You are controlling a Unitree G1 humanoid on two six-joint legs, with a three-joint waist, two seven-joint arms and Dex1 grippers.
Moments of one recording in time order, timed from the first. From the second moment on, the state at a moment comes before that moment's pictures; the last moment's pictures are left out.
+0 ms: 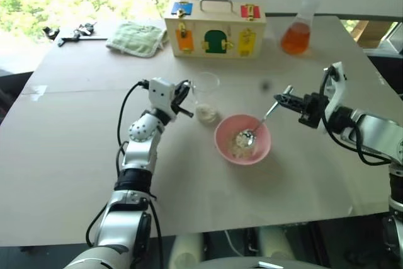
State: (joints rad) left arm -0.55 0.30 0.08 0.45 -0.16 -0.18 -0.50; right arm -0.46 -0.67 -0.17 -0.26 1.64 1.04 -0.20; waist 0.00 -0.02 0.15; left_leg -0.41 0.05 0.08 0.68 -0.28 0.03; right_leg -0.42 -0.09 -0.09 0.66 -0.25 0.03
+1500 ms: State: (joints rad) left arm -0.54 0.28 0.07 0.45 -0.16 -0.19 -0.50; right arm -1.01 -0.33 -0.27 -0.05 1.36 1.01 -0.14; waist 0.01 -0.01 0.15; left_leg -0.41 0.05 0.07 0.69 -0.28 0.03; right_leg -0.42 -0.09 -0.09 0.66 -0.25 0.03
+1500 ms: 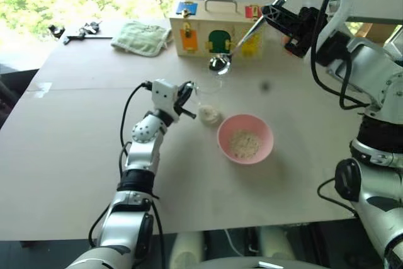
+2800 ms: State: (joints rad) left arm -0.42 0.31 0.08 0.41 -0.17 -0.22 -0.48; right arm -0.72 -0.51 -0.20 -0.09 0.90 0.91 0.39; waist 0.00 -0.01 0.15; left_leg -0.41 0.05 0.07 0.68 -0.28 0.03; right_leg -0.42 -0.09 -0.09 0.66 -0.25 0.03
